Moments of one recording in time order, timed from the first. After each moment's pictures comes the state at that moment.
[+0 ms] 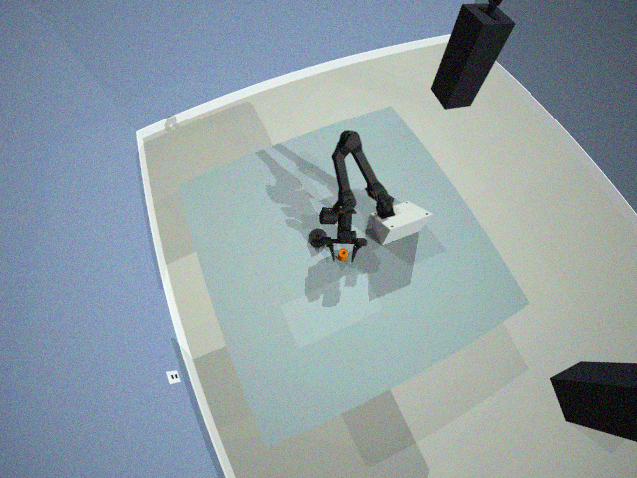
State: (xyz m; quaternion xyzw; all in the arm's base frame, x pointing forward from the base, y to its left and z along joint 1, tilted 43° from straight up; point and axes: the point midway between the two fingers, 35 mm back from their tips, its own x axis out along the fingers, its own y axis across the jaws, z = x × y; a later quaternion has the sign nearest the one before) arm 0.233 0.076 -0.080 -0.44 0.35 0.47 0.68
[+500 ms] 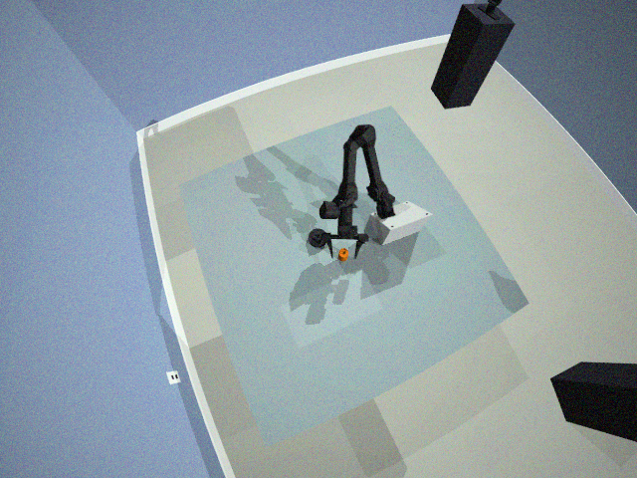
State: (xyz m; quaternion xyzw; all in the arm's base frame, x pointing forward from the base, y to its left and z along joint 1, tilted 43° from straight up) arm 0.232 0.117 -0.039 -0.44 0.34 0.47 0.68
